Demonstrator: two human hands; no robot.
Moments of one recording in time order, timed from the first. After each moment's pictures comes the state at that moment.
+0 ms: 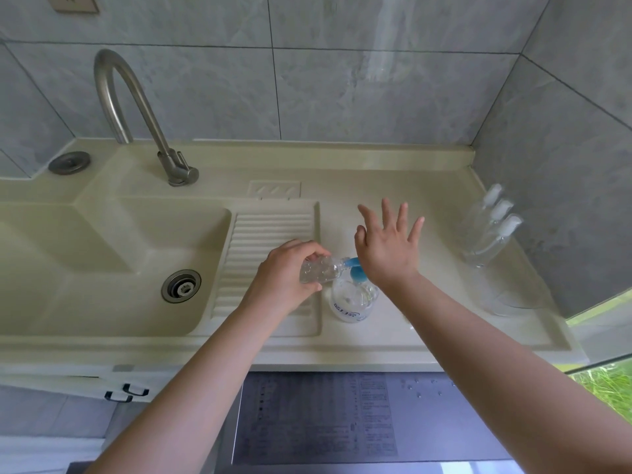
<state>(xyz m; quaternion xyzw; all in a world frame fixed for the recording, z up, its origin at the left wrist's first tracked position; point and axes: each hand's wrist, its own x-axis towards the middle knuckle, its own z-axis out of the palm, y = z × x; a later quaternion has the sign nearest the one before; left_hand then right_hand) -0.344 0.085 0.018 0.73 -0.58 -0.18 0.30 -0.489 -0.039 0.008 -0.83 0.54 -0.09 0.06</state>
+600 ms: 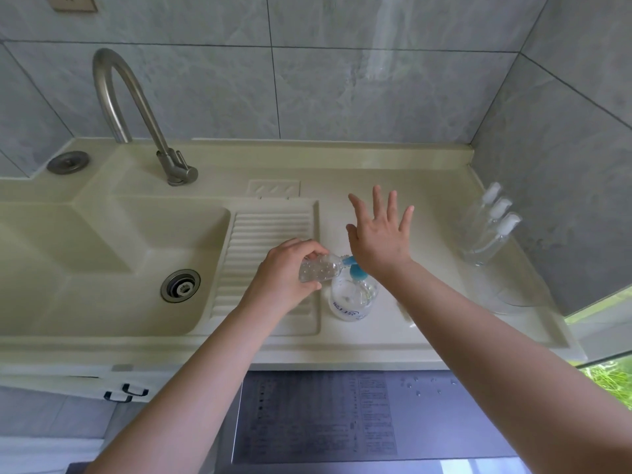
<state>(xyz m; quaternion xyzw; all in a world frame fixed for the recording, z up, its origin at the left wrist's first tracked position) -0.343 0.084 0.014 0.72 -0.59 -0.18 0.32 -0.478 -0.043 0.016 -0.84 0.53 -0.07 0.06</state>
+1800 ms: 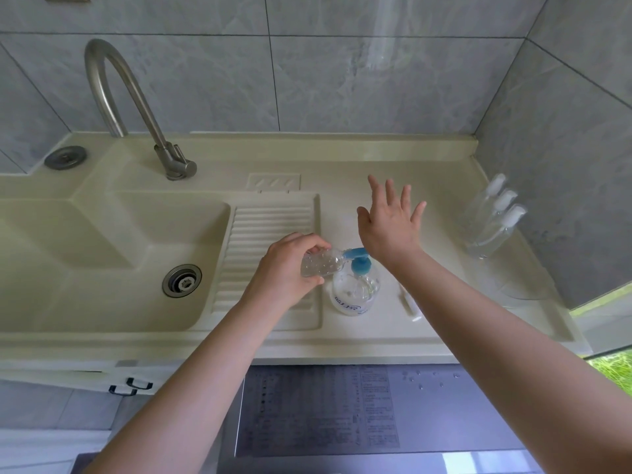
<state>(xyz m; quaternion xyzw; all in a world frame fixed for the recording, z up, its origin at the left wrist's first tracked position) -0.345 0.083 0.015 0.72 -0.59 -0.18 0.32 -0.483 -0.050 0.026 -0.81 0.56 -0.11 0.13</state>
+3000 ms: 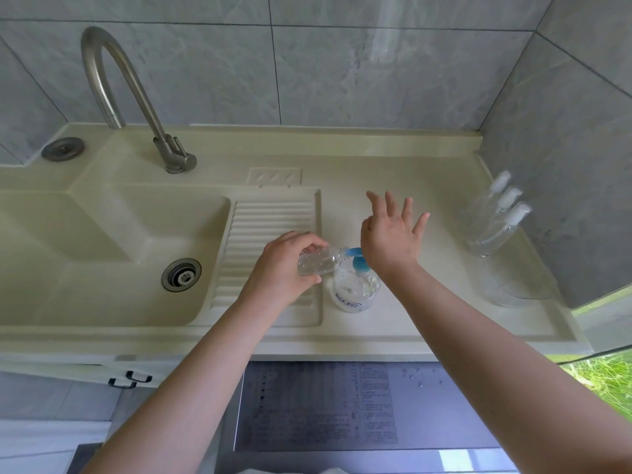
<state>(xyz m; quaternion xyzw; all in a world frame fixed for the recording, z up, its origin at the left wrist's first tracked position) -0.342 0.086 0.013 0.73 -0.57 -0.18 0.31 -0.483 -0.041 0.006 -0.79 0.60 -0.09 0.11</state>
